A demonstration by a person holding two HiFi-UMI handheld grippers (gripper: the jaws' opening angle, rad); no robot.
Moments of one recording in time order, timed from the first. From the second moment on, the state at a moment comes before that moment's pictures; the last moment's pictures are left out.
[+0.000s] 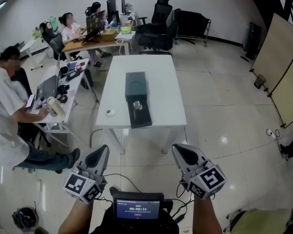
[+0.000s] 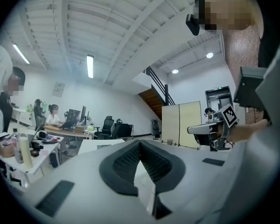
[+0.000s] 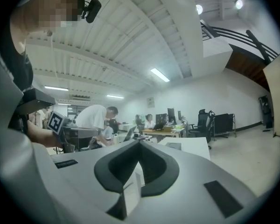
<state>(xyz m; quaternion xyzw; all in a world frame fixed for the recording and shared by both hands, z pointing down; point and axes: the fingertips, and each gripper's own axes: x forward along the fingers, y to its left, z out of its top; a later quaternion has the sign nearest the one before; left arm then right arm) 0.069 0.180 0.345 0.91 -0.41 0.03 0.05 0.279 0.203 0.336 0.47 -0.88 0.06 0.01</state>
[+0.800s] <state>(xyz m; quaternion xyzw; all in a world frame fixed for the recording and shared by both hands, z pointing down) -0.165 0.372 0.351 0.94 -0.34 0.01 0.04 0.026 0.406 0.318 0.51 -0.86 0.06 -0.01</state>
